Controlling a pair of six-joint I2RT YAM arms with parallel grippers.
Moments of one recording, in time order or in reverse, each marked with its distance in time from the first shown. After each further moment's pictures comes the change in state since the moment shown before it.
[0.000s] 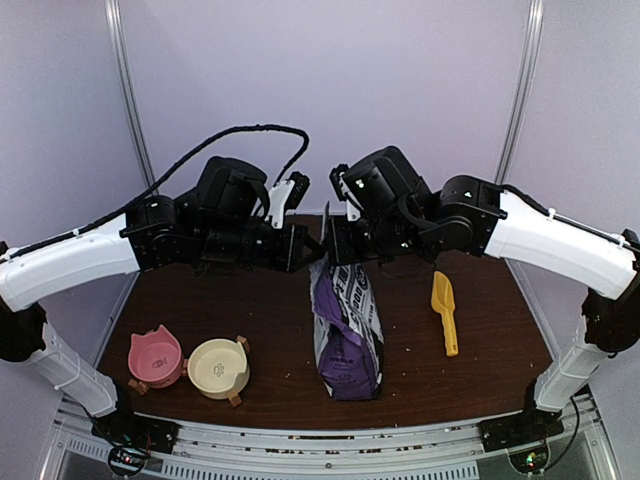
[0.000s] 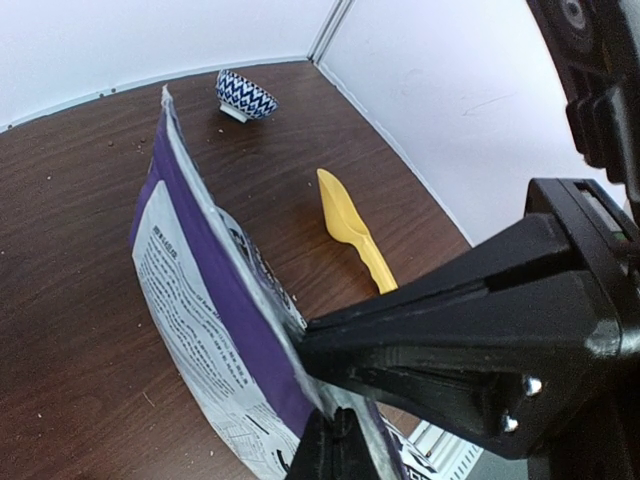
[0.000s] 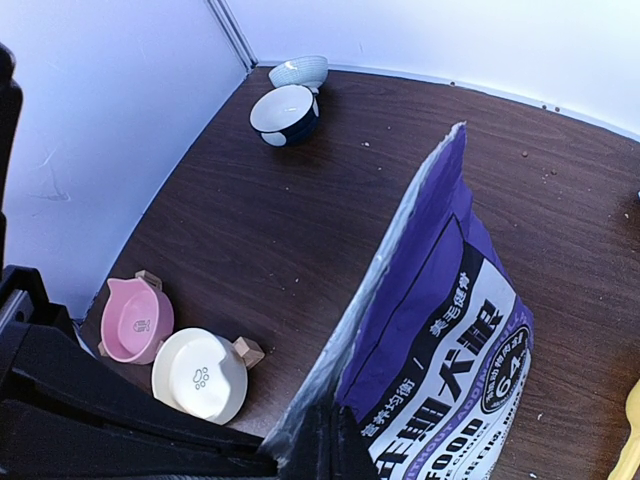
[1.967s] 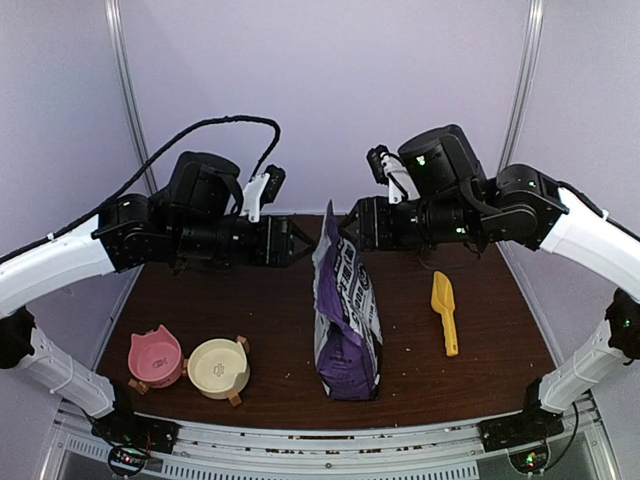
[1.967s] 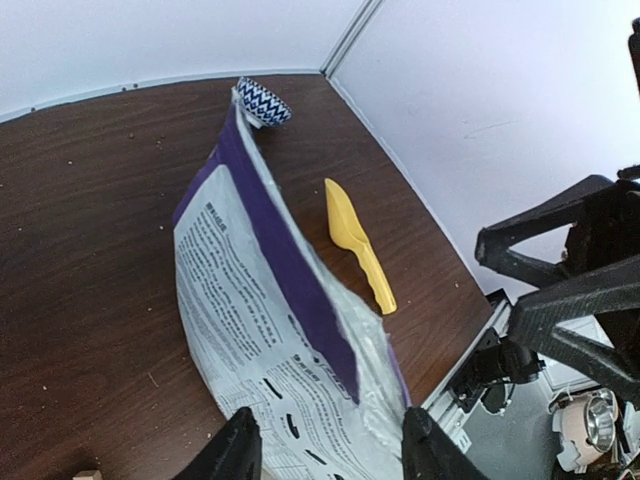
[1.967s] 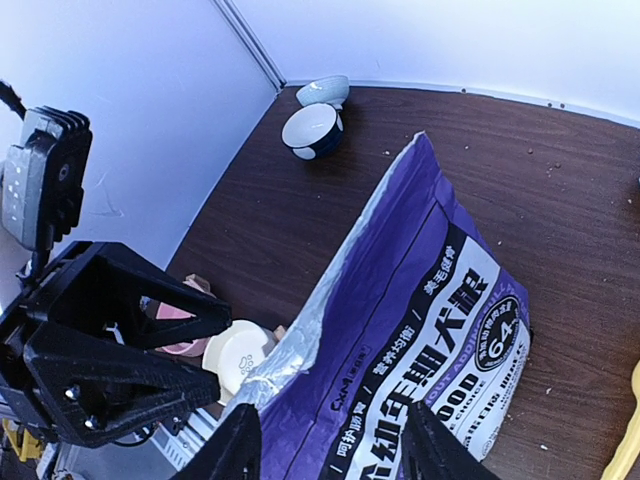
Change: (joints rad) left arm 0.010 -0.096 -0.032 -0.042 -0.021 -0.072; right arm -0.010 -0.177 -0.047 -0.032 -0.067 0.060
